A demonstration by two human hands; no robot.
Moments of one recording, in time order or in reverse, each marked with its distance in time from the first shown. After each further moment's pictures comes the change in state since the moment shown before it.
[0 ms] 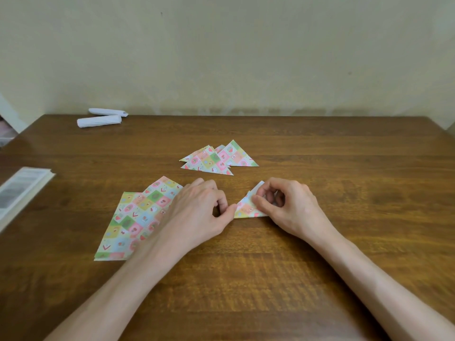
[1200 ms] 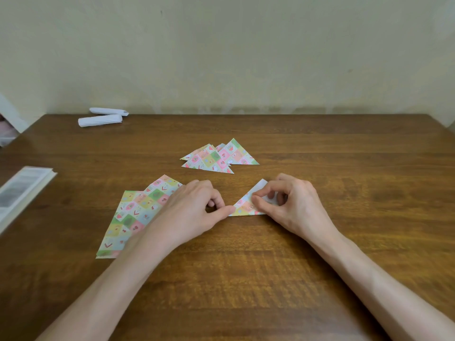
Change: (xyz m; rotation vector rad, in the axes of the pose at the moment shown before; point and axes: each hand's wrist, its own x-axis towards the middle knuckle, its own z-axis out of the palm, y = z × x) left_hand -0.001 -0.007 -0.014 -0.075 -0.138 -0.044; right_hand -0.003 0.000 0.001 -0.030 0.097 -0.071
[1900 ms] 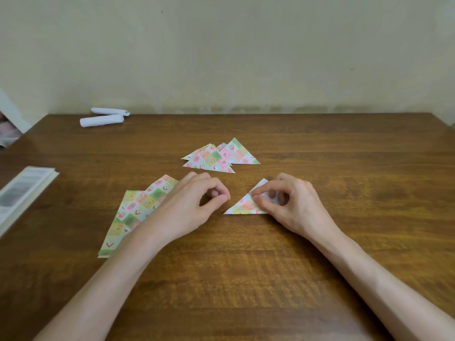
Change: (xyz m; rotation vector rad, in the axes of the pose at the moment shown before) left_hand 0.003 -0.015 -0.002 -0.189 0.040 0.101; right_hand 0.001 0.003 0.001 0.024 -0.053 -0.013
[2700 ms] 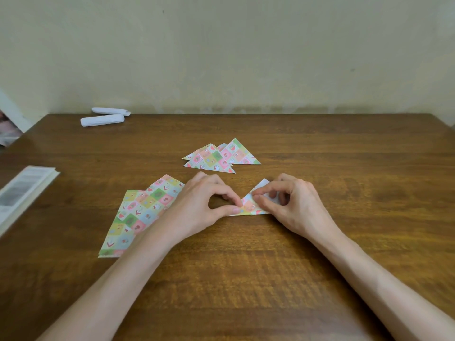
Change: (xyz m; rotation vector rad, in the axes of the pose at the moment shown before) left_hand 0.010 -0.002 0.016 -0.060 -0.001 0.037; right_hand -0.001 -0.001 -0.002 0.028 -0.013 0.025
